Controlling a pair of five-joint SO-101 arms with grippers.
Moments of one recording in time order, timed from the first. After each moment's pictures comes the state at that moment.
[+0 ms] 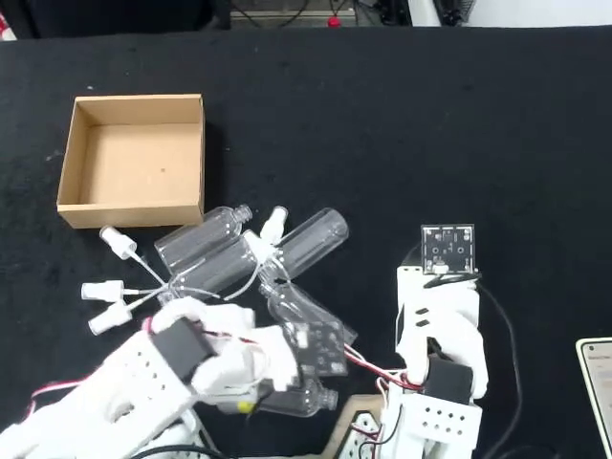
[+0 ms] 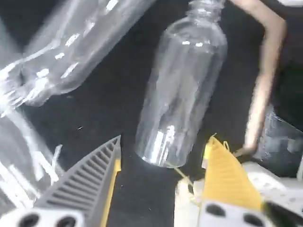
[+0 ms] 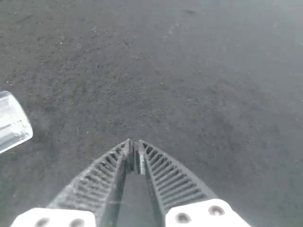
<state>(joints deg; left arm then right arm) 44.6 -59.3 57.8 84.4 -39.8 13.7 -103.0 96.7 47.1 16.7</state>
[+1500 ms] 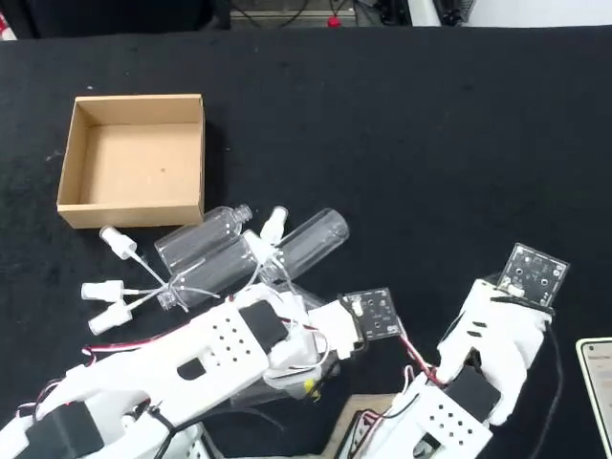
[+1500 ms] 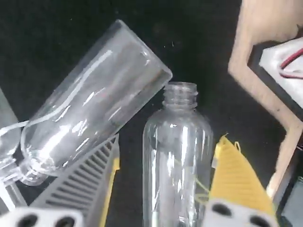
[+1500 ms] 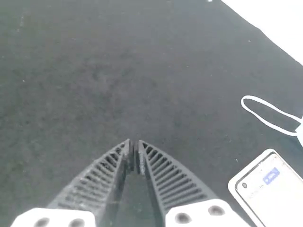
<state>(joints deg) 50.2 -30.5 54.0 56.0 -24.0 42.0 -103.0 96.8 44.4 16.7</state>
